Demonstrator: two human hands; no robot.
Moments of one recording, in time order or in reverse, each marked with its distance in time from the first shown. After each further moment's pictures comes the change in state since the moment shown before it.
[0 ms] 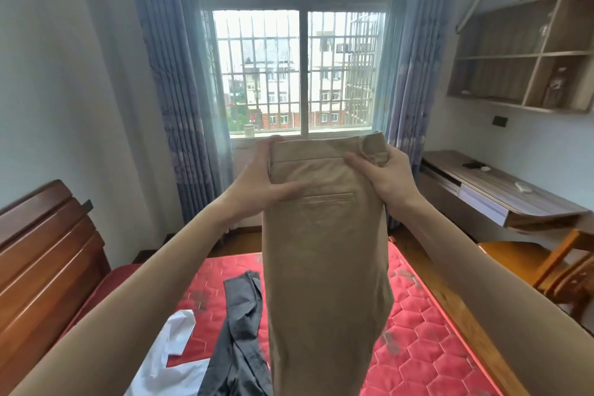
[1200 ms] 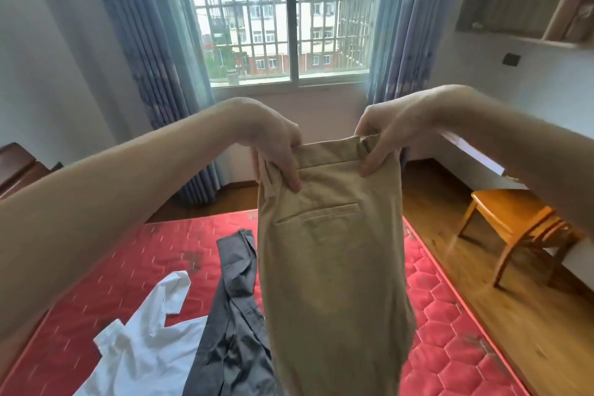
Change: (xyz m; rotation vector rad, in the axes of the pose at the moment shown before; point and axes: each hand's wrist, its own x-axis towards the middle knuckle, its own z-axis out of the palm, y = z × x) left_hand 0.118 0.005 0.028 0.836 -0.843 -0.474; right_hand 0.096 -0.021 -0.016 -1.002 -1.089 0.449
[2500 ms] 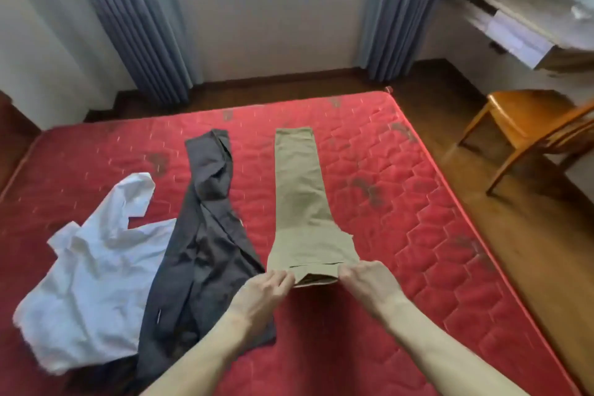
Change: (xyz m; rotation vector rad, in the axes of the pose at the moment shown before) left_hand 0.171 -0.059 0.590 0.314 0.385 0.365; right_hand 0.102 0.169 0.541 -0.504 0.083 0.066
